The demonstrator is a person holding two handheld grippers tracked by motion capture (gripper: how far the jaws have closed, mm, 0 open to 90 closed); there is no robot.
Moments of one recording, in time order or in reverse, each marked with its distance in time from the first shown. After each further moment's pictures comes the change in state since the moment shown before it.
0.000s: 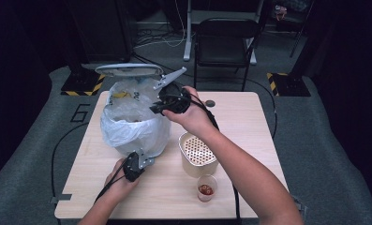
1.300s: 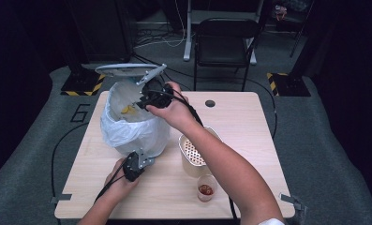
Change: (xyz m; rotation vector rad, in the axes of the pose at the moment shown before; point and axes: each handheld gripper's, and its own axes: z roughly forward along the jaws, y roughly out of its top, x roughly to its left) left arm 0.001 0.000 0.000 -0.006 0.000 -0.002; right arm -0.001 0.026 0.046 0.000 -0.042 -0.021
